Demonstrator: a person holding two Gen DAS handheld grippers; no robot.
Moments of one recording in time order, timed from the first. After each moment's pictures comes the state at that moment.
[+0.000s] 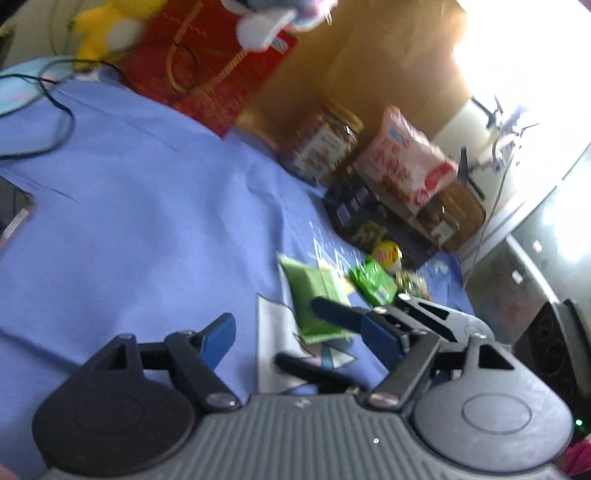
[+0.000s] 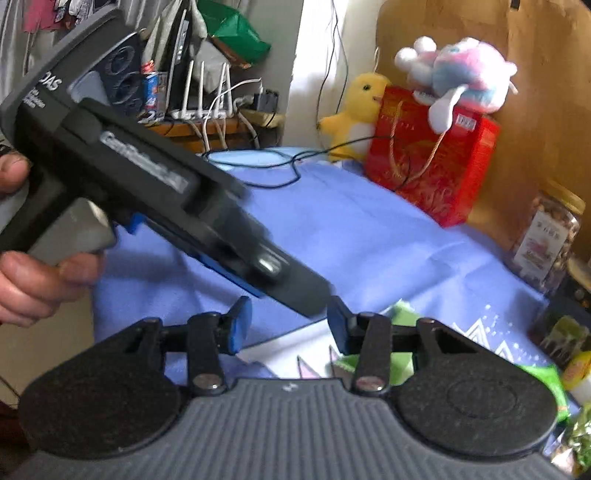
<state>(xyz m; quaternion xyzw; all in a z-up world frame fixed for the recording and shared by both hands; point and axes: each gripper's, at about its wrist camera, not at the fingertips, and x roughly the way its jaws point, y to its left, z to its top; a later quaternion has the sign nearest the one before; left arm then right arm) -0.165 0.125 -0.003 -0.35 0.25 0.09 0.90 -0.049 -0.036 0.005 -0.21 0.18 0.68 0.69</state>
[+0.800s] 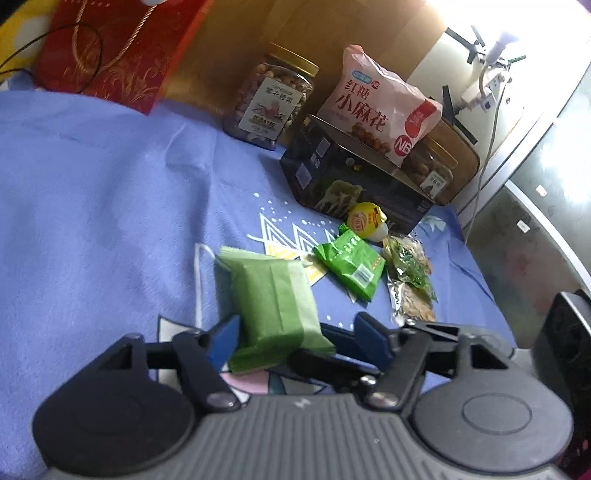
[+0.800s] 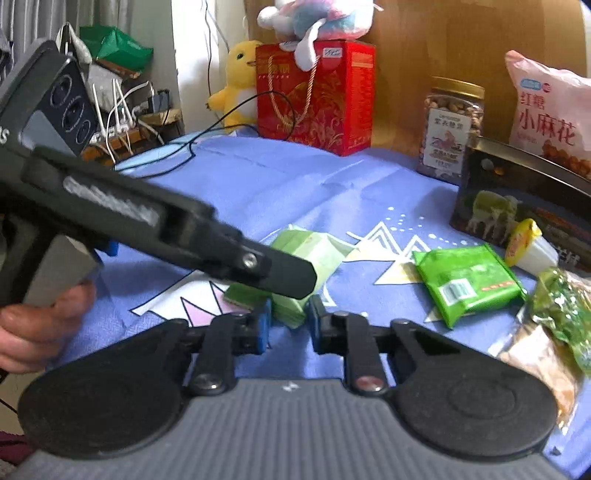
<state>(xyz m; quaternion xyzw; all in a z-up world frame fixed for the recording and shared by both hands) -0.063 0.086 -0.024 -0.28 0.31 0.04 0.91 0.006 -0.080 -0.018 -0.13 0.29 0.58 0.75</state>
